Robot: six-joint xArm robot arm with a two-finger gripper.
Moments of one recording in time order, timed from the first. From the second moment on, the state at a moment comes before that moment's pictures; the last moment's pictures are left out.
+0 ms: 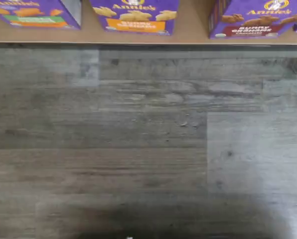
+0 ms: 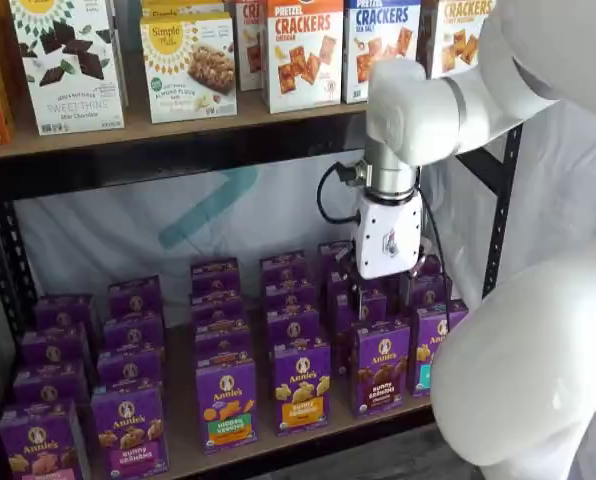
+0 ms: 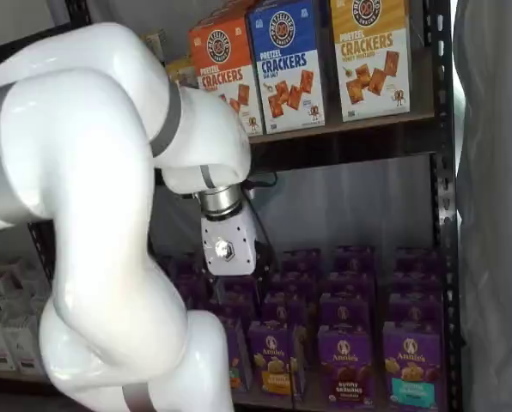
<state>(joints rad) 0.14 -0.56 -0.38 -0.01 0.93 0.16</state>
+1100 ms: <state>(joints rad) 0.04 0.00 -0.46 0.00 0.40 0.06</state>
